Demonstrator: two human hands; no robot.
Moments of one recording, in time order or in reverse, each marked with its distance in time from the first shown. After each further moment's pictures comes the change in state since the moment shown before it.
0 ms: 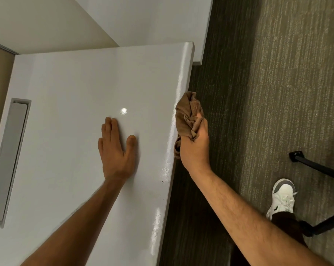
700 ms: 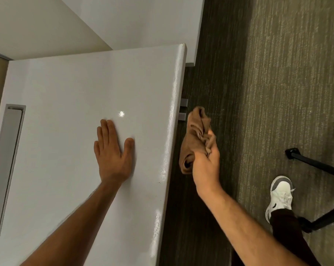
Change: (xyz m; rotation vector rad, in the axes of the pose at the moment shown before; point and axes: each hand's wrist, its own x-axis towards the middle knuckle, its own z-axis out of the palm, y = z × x) left_hand 0.001 -0.002 0.000 0.078 -0.035 0.014; right_hand -0.034 0.007 -0.036 0.154 0.057 0.156
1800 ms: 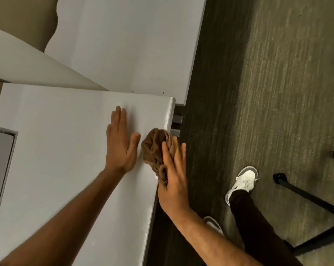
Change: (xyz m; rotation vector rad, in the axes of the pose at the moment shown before) left_hand 0.115 0.112 -0.009 -0.092 -0.075 0.241; right_hand 0.055 -0.045 0.039 -0.709 -0.251 -0.352
